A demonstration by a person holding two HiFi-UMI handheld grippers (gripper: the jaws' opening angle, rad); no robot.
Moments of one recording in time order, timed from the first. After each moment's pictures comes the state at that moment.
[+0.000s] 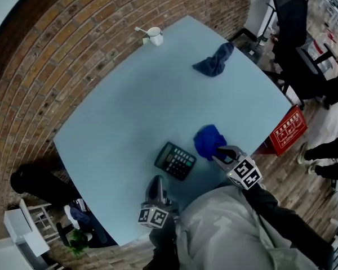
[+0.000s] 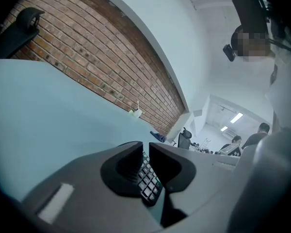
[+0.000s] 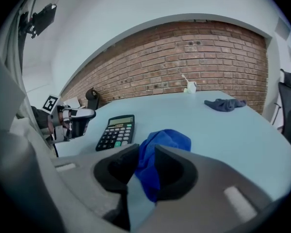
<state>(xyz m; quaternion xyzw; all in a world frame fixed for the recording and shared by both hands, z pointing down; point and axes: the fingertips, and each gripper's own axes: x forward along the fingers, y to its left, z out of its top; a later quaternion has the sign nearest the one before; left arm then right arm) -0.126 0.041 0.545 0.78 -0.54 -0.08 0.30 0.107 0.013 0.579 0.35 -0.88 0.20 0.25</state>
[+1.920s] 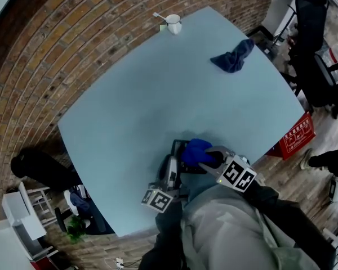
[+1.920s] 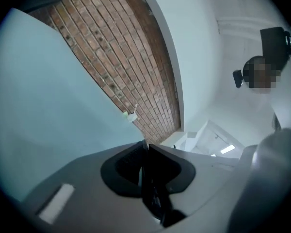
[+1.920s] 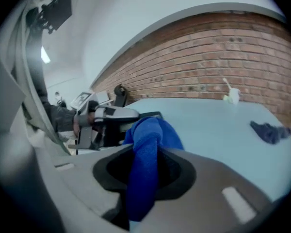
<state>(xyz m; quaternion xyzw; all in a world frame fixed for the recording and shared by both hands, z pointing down) -0.109 -0.018 0.529 0.75 -0.50 -0.19 0.39 -0.005 0.010 0.541 0.18 -0.93 0.14 0.27</state>
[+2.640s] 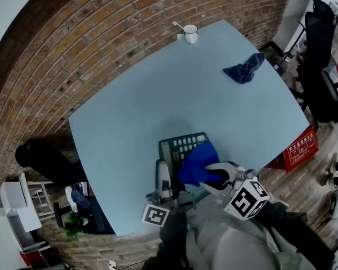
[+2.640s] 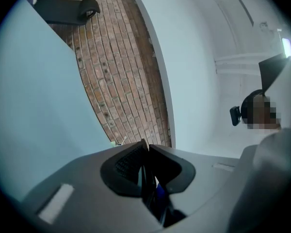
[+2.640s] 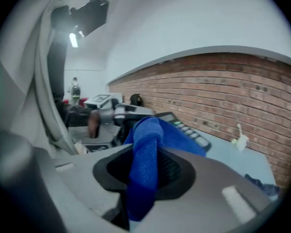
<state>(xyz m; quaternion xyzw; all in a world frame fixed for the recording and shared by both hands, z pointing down) -0.148 -0.004 0.408 0.67 -0.51 -0.42 0.35 -0.034 0.051 0.420 0.13 -0.96 0.00 0.25</state>
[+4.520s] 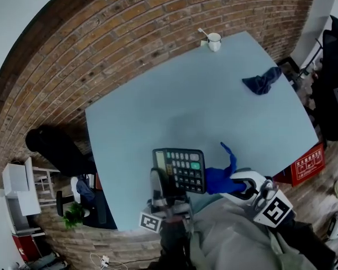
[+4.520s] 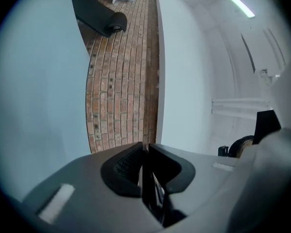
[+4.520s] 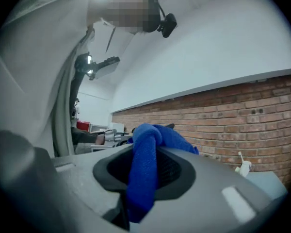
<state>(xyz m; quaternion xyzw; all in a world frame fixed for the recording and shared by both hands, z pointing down) -0.206 0.035 0.366 0.60 -0.44 -0.59 0.33 -0.011 0.068 0.344 0.13 -0.99 -0.03 0.03</state>
